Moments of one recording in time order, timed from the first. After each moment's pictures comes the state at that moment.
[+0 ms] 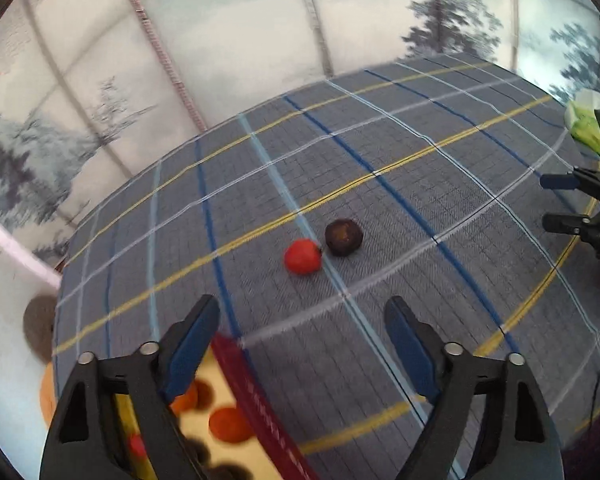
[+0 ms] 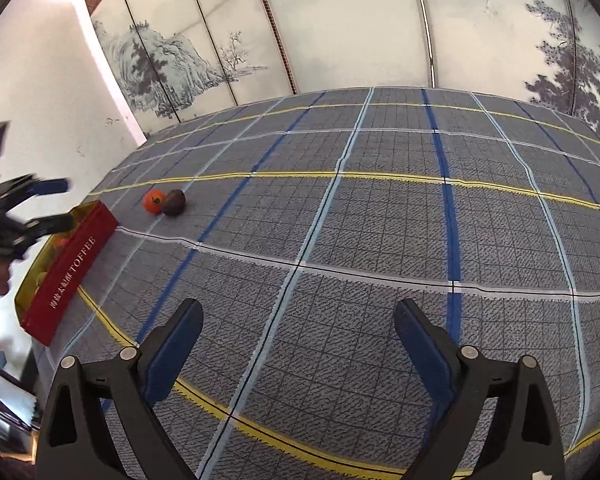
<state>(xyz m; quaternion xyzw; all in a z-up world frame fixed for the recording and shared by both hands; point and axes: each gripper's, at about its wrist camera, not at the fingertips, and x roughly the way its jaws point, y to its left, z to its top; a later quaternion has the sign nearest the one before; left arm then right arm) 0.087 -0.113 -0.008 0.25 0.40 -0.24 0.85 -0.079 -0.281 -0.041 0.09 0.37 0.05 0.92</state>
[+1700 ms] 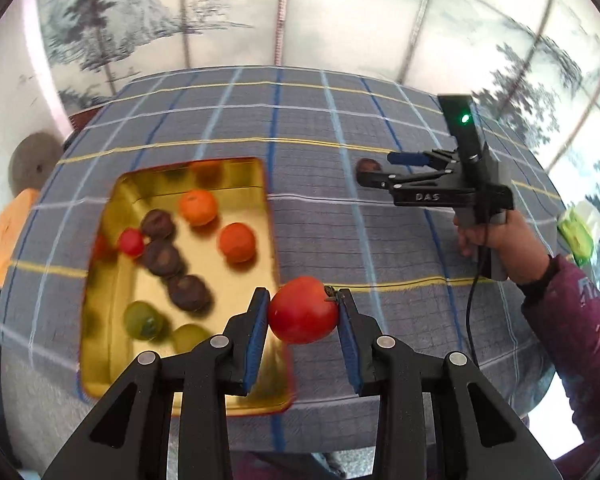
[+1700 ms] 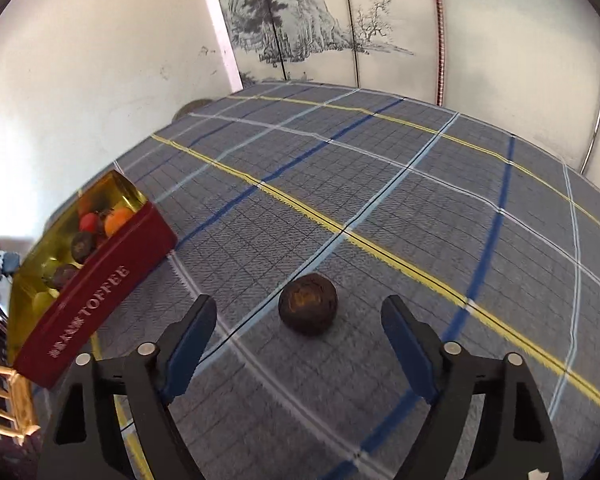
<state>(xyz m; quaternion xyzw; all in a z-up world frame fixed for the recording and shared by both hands) -0.022 -0.001 0.014 0.01 0.48 -0.13 0.87 0.084 -0.122 -0.043 -0.05 0.40 0.22 0.89</state>
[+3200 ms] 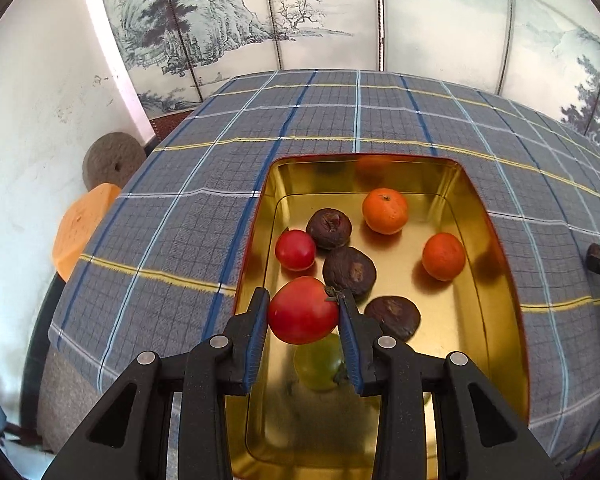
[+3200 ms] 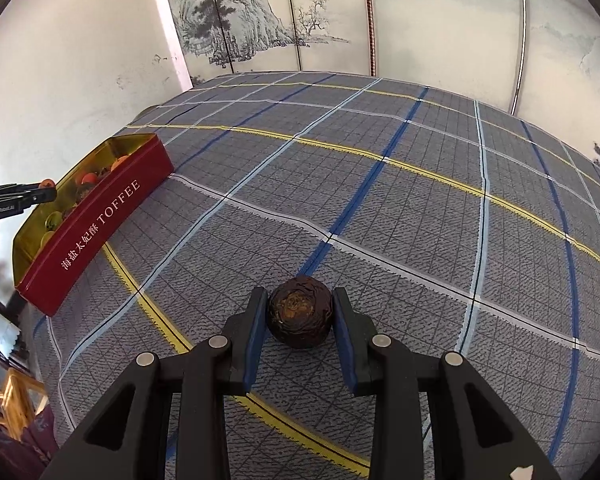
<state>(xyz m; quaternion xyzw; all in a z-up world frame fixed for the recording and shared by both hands) 0.019 0.103 -0.040 0.05 0.45 0.01 0.89 -0.043 -0.167 -0.053 -0.02 0.40 0.12 0.91</state>
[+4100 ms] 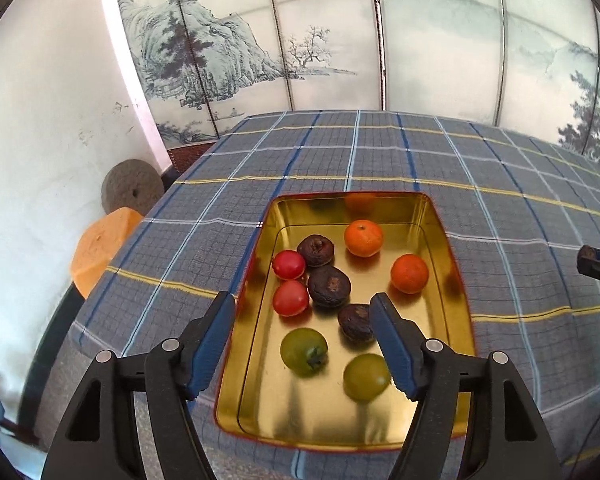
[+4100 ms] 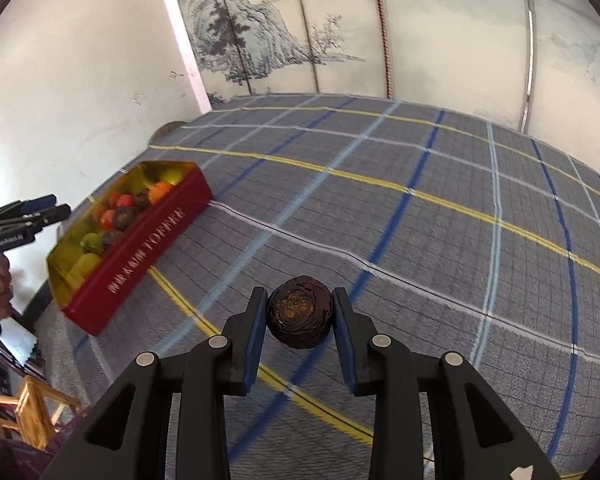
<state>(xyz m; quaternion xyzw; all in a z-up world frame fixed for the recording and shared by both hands) -0.028 0.081 -0.003 0.06 0.38 0.03 0.92 -0.059 -0.144 -0.015 0.00 0.38 0.15 0.91</state>
